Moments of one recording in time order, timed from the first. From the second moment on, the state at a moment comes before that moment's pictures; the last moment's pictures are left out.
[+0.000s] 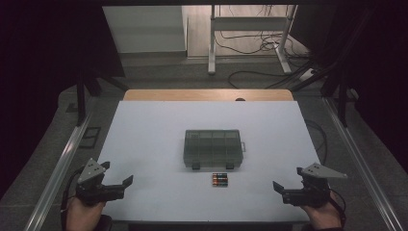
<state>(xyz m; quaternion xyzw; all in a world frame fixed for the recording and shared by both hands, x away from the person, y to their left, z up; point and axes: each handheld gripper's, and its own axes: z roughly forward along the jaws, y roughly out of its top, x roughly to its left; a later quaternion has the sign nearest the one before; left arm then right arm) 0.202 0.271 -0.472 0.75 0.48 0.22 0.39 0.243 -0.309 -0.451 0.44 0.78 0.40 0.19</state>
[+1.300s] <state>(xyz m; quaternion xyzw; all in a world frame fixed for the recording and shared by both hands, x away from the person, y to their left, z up) 0.215 0.263 -0.472 0.75 0.51 0.20 0.37 0.249 -0.298 -0.450 0.43 0.80 0.39 0.18</state>
